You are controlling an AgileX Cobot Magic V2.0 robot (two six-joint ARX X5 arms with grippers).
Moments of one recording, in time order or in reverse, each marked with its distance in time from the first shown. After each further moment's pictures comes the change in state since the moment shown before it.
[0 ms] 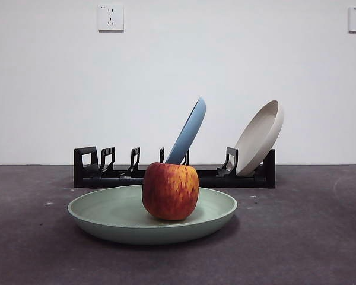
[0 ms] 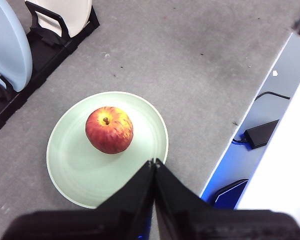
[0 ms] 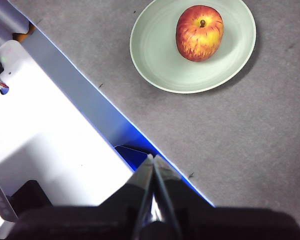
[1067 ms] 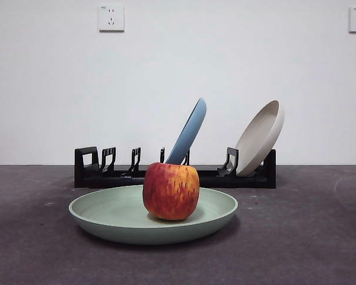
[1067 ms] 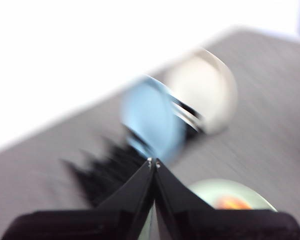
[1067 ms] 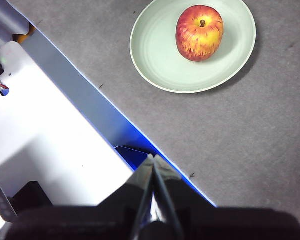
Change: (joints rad) left arm 0.489 -0.186 -0.002 0.280 0.077 0.187; right arm 0.000 -0.002 0.000 0.000 0.000 0.006
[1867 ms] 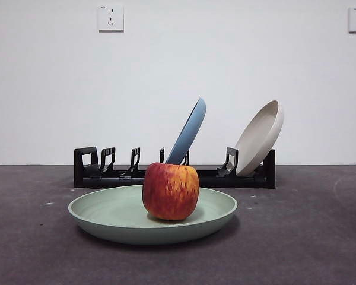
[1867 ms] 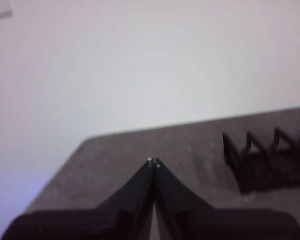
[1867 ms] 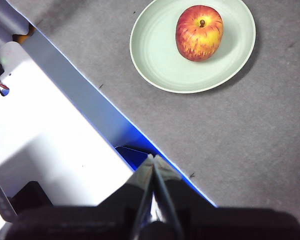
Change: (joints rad) left arm 0.653 -0.684 -0.893 0.533 0.077 0.012; right arm 0.000 0.000 0.000 0.000 0.000 0.000
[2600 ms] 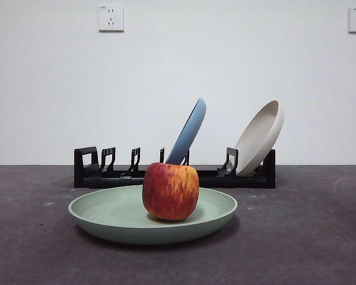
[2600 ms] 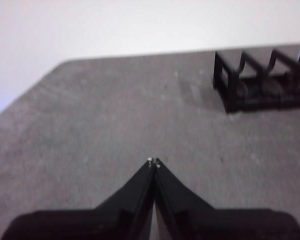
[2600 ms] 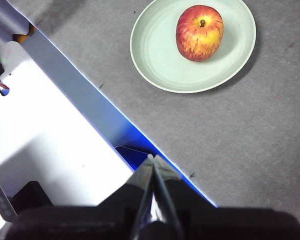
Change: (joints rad) left arm 0.001 -0.129 -0.203 -0.155 0.004 -0.094; right arm 0.000 0.000 0.000 0.000 0.000 0.000
